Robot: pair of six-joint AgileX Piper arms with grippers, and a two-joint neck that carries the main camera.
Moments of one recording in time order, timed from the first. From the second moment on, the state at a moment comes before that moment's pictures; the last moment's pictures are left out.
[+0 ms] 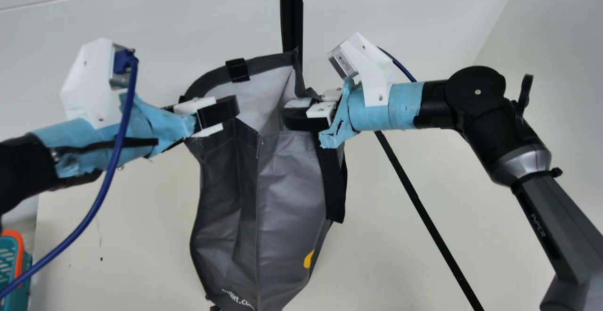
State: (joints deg) left arm -24.8 101.1 -108.5 -41.2 50.3 11.5; right arm -6.9 92.2 -86.7 63.2 61.6 -59.4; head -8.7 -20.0
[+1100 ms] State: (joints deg) left arm -11.4 75.3 -91.5 -21.1 50.3 8.7; right arm -6.9 92.2 -86.7 63.2 61.6 -59.4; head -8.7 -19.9
